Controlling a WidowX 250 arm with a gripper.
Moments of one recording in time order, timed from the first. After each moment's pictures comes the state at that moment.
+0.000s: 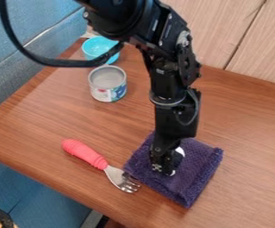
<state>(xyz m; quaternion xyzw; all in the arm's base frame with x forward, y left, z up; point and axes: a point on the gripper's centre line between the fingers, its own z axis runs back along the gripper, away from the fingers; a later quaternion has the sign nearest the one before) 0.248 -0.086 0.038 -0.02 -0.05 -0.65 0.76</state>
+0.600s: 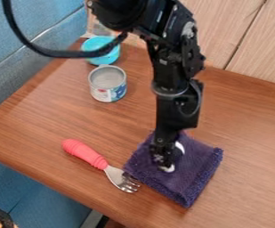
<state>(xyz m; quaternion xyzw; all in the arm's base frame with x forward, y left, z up) 0.258 -0.084 0.052 0.00 -0.06 -0.64 0.77</state>
